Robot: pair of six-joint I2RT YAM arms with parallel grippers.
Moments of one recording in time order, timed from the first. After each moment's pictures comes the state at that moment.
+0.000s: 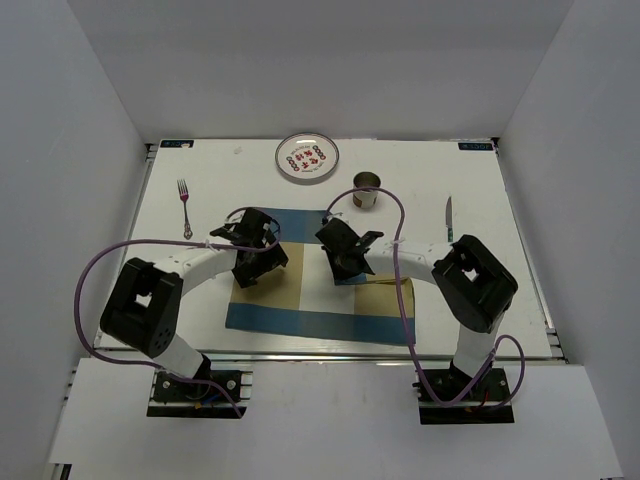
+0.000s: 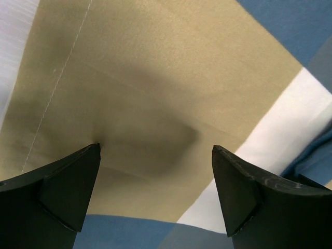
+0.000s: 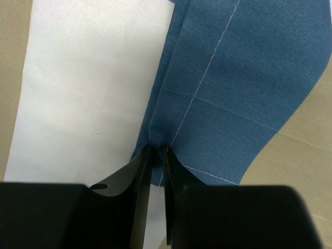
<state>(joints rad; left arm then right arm) -0.45 1.54 0.88 -0.48 -0.12 -0.93 0.87 1.82 1.12 -0.38 0.22 0.42</state>
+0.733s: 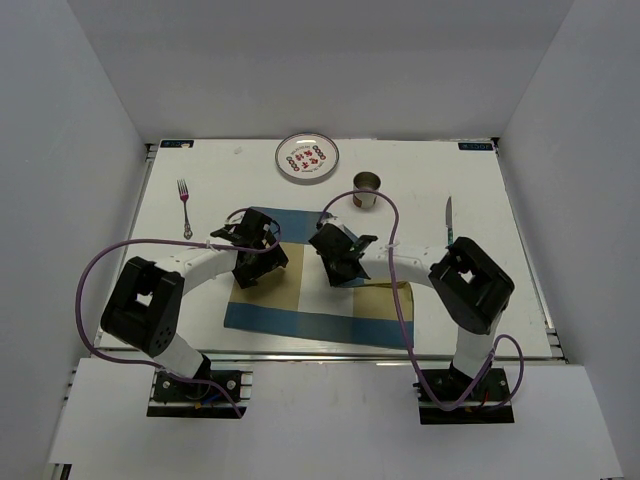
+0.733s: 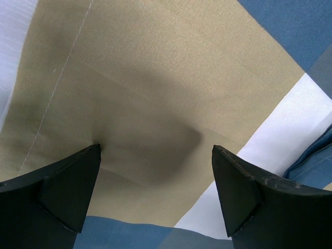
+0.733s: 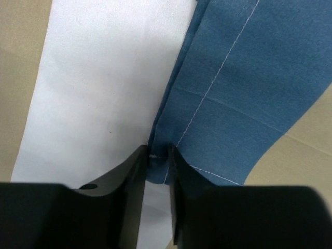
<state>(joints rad) -0.45 1.56 0.86 -0.44 -0.12 -0.93 0.92 1.83 1.13 -0.40 0.24 0.44</state>
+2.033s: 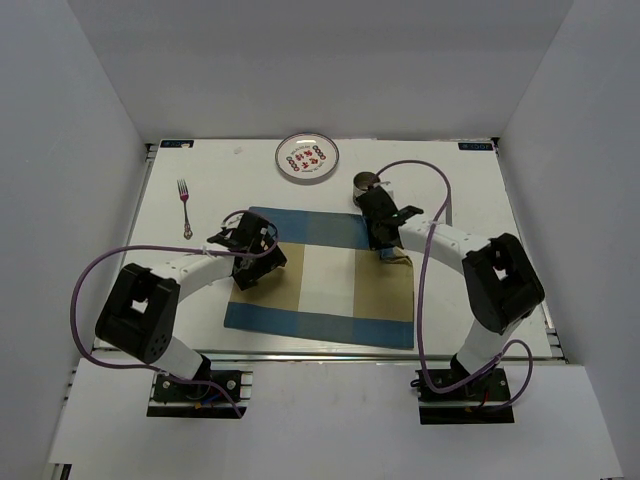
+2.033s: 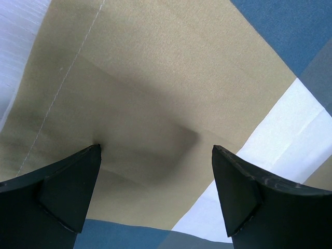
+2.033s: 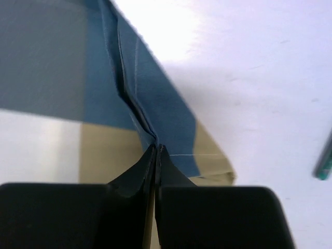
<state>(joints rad) -0.45 1.52 0.81 -0.39 -0.13 -0.97 0.62 1.72 1.13 -0.45 0.35 0.35</state>
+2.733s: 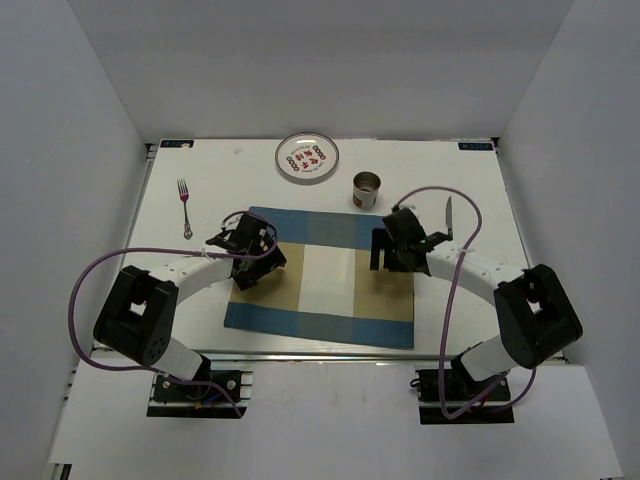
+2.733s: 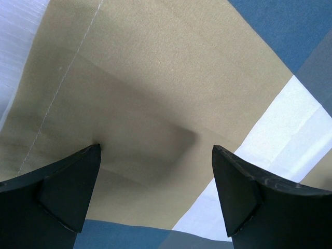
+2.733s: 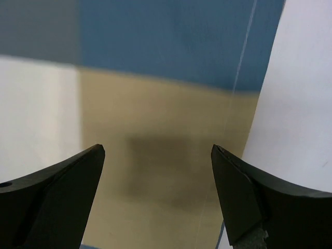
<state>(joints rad) -0.45 1.49 0.78 -0.37 -0.12 -0.96 0.55 1.48 0.92 -0.36 0.21 0.43</state>
